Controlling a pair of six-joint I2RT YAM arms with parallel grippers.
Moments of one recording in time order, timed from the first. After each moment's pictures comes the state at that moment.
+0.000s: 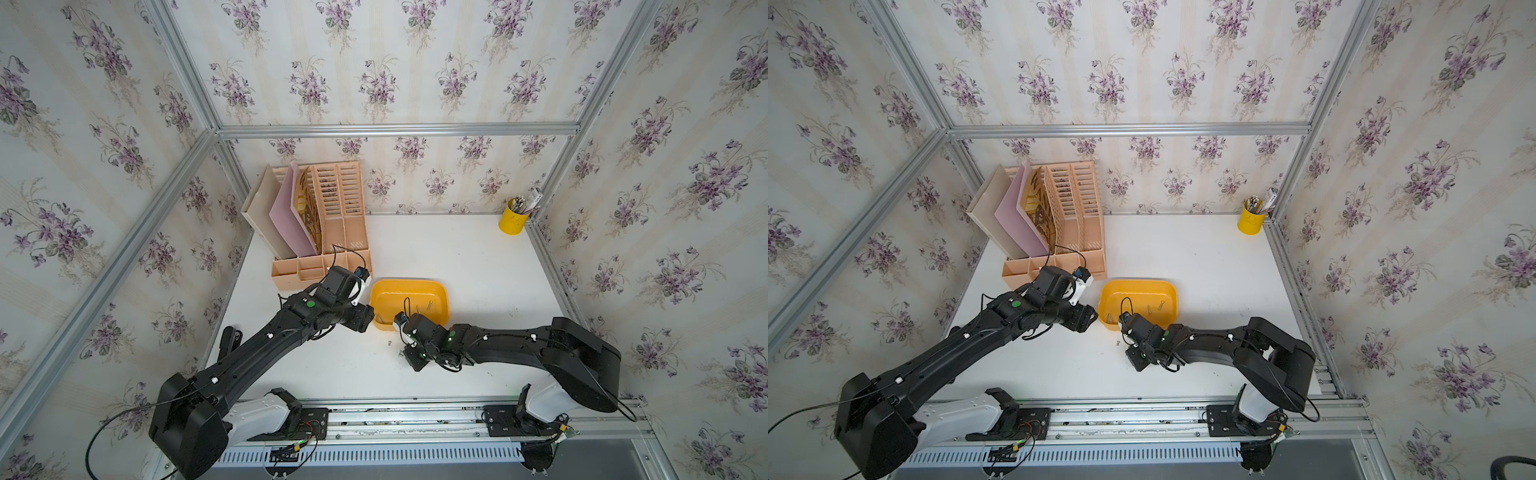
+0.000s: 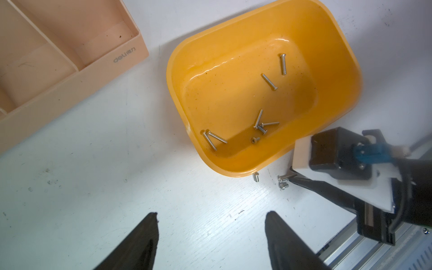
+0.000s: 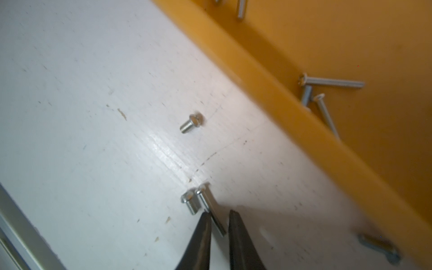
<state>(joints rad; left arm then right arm) -0.58 1.19 0.90 -0.69 0.09 -0.14 1.06 1.57 0.73 -0.25 0.01 0.33</state>
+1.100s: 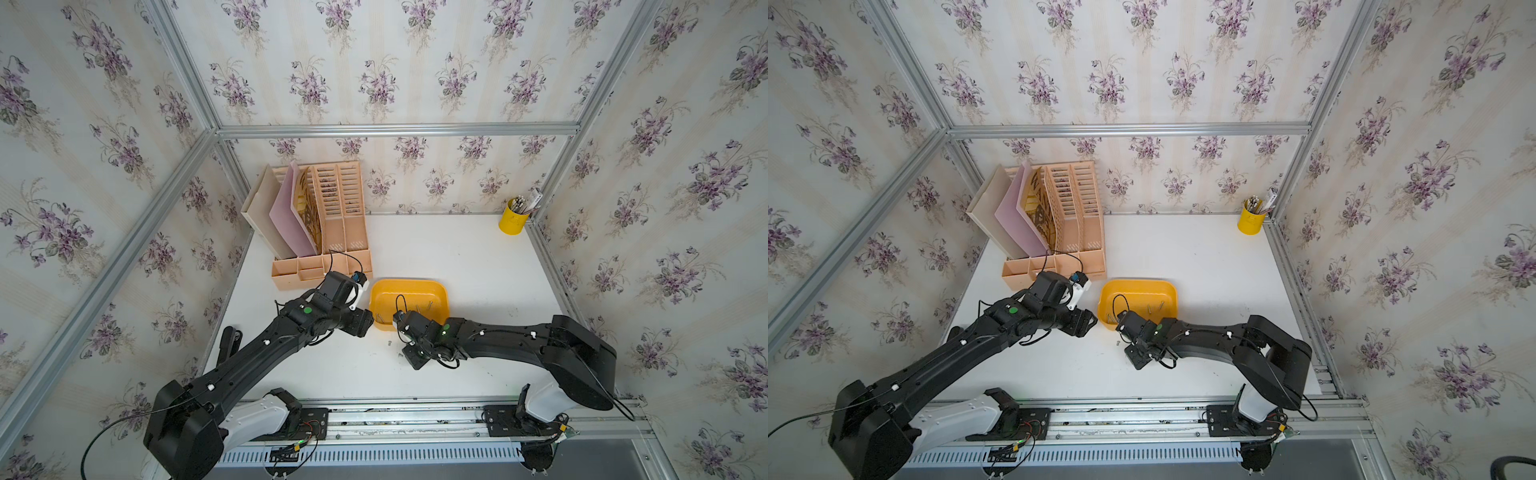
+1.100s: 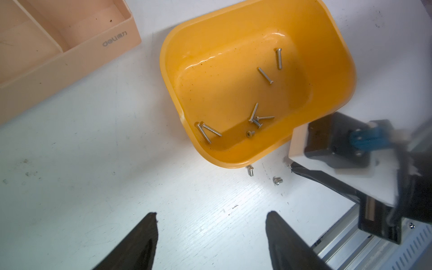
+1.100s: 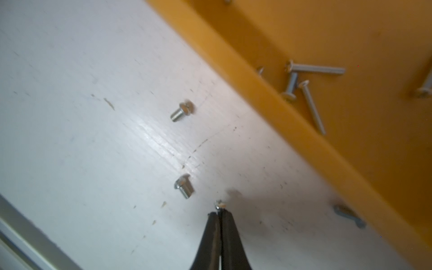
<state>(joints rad) -0.57 1.14 0.84 -0.66 0.12 -0.18 1.07 1.57 0.86 -0.45 0.03 0.35</state>
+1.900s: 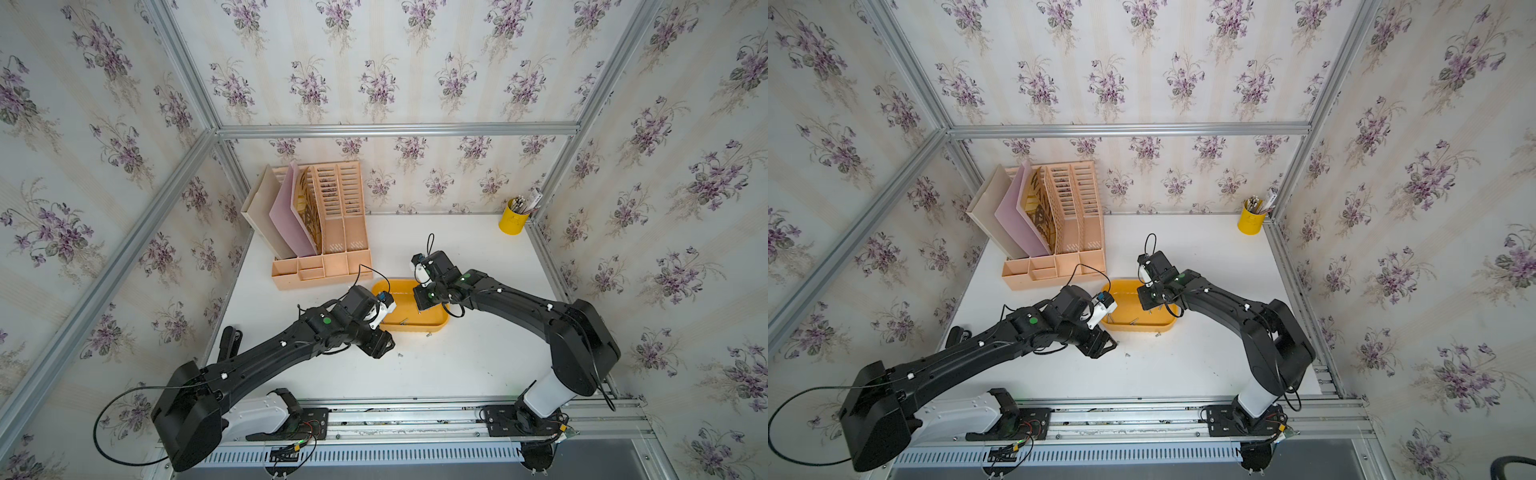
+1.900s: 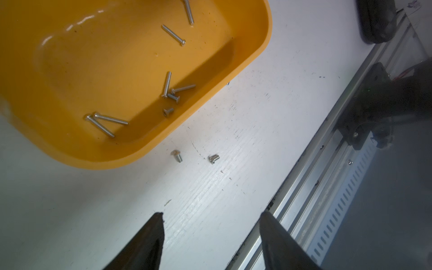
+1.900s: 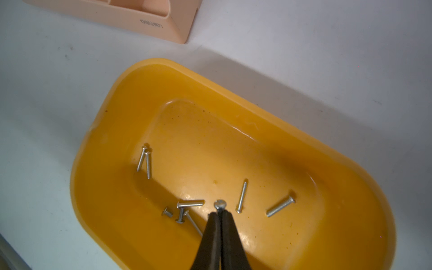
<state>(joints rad) -0.79 1.21 0.79 -0.59 0.26 -0.21 0.69 1.66 1.12 -0.47 -0.07 0.22</state>
